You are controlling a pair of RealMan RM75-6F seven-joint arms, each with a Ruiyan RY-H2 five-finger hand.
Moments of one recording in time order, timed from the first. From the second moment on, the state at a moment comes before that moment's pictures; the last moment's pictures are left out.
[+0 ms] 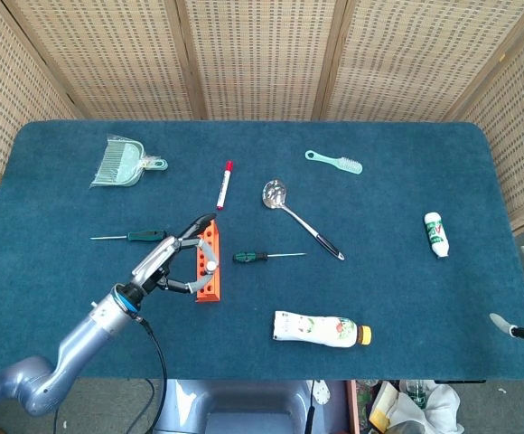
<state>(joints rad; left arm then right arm) -0.67 -1.30 -0.19 -1.81 1.38 0.95 -0.80 0.06 -0.99 0.11 -1.56 -1.46 1.46 0.36</state>
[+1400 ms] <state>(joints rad) -0.66 -1.44 -0.15 -1.65 1.36 0.94 -0.75 0.07 -0.98 0.10 -1.55 -1.46 1.45 0.37</state>
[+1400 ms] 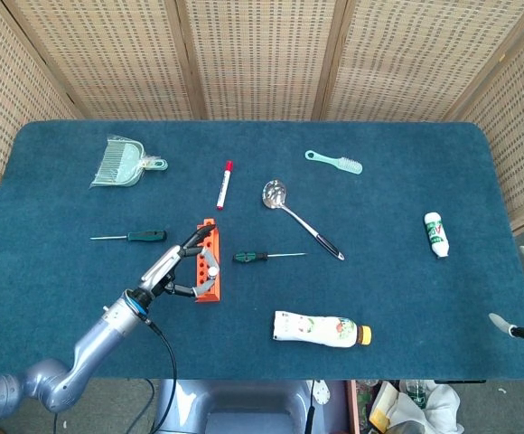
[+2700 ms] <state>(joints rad) -0.64 -1.51 -0.12 -1.56 1.41 0.96 -0.72 0.07 -0.98 0.10 -1.55 -1.46 1.45 0.38</state>
